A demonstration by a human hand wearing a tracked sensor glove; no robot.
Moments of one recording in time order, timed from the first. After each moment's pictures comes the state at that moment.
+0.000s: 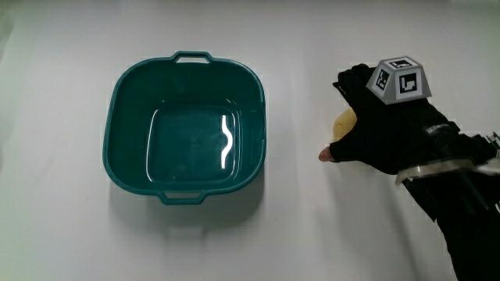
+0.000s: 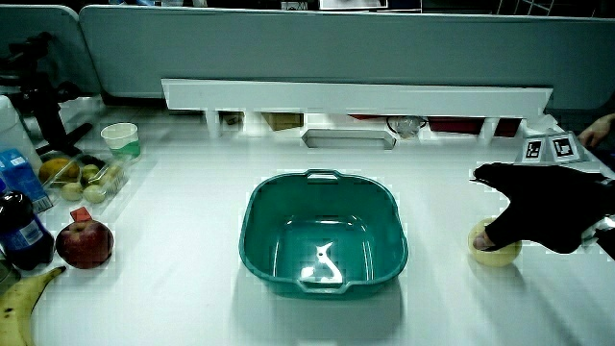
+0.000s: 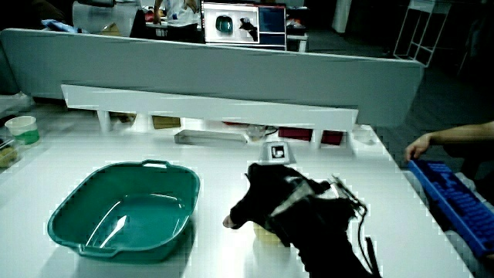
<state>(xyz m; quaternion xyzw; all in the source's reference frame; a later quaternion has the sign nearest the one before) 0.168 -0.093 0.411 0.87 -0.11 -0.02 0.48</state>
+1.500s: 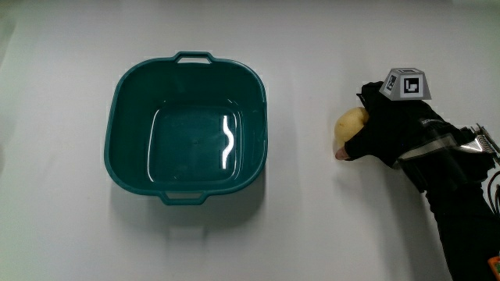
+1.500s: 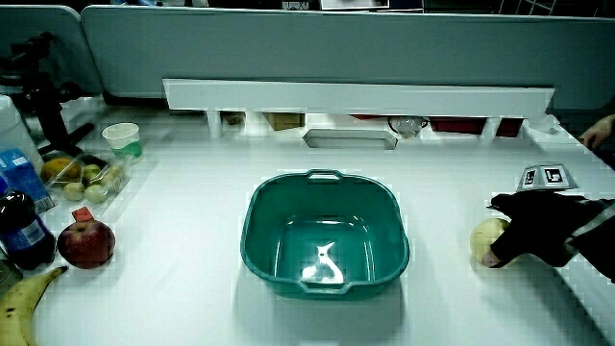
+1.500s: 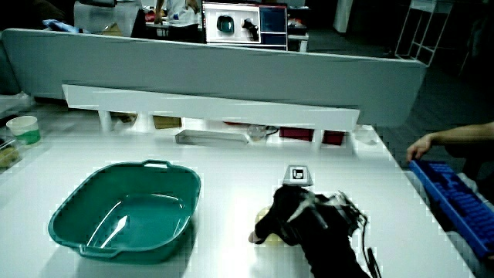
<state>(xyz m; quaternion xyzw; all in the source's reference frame) 0.214 -0.103 0.502 0.83 -0.02 -0.02 0.56</state>
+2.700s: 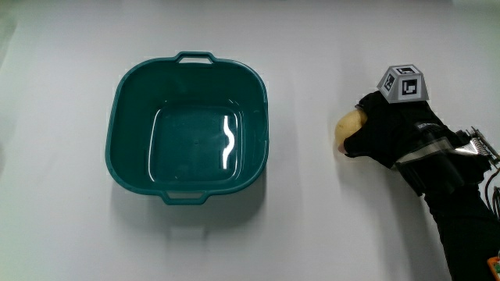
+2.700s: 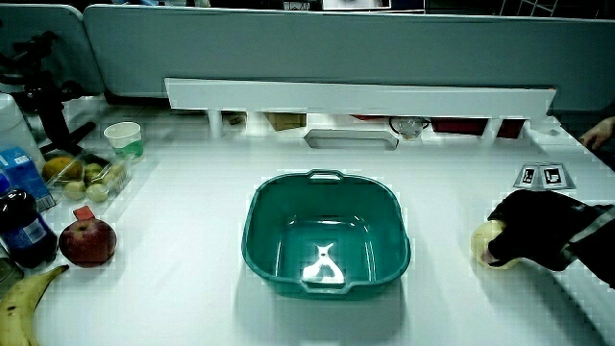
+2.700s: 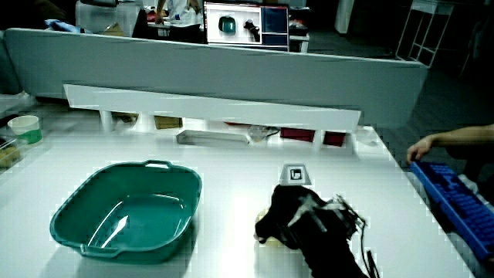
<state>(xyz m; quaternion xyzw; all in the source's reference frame) 0.209 -0.102 0.496 0.88 -0.04 -0.03 0.48</state>
